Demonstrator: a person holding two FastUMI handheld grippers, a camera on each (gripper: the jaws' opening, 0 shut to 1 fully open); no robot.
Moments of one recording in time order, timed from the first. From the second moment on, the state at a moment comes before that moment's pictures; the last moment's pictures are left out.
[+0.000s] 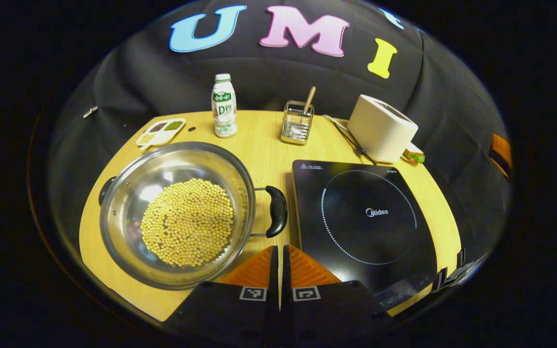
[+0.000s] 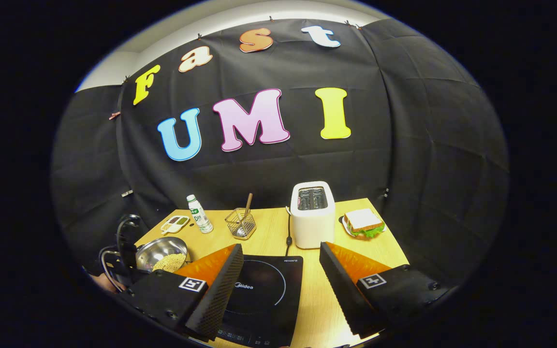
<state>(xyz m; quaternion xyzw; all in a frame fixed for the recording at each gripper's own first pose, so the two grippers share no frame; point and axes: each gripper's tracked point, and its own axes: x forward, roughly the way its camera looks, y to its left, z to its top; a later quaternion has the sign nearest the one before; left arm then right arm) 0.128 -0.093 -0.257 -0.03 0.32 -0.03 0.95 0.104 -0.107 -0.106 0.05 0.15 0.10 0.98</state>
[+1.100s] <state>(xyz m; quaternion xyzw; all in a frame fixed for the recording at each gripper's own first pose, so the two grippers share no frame) 0.109 0.173 -0.158 0.06 0.16 0.02 0.98 0.110 0.178 -0.226 0.06 0.33 0.16 0.93</state>
